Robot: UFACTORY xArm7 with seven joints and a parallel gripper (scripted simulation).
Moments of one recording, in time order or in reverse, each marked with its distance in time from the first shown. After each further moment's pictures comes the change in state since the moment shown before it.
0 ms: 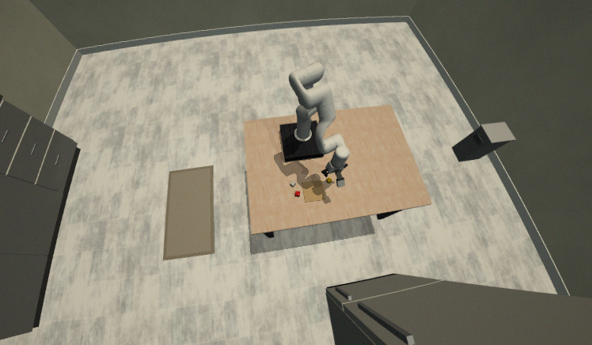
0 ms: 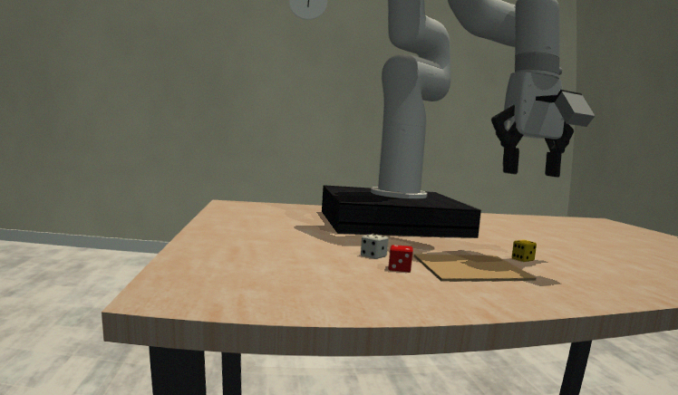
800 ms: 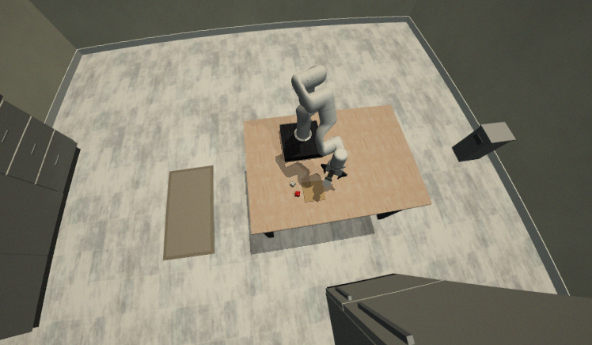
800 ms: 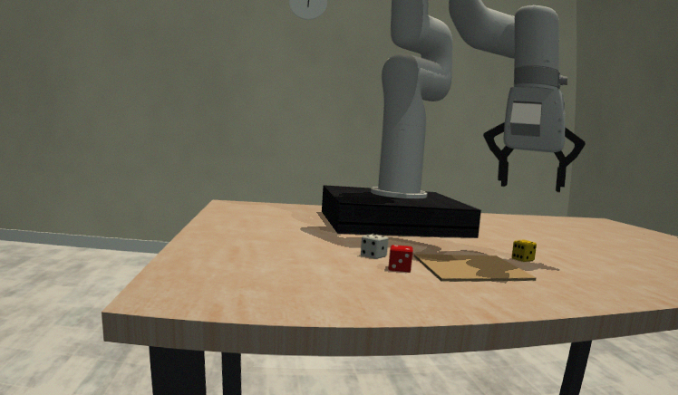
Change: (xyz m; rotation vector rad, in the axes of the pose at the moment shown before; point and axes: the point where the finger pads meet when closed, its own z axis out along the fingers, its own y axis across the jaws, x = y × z) arm 0.001 0.001 0.022 0.007 -0.003 0.735
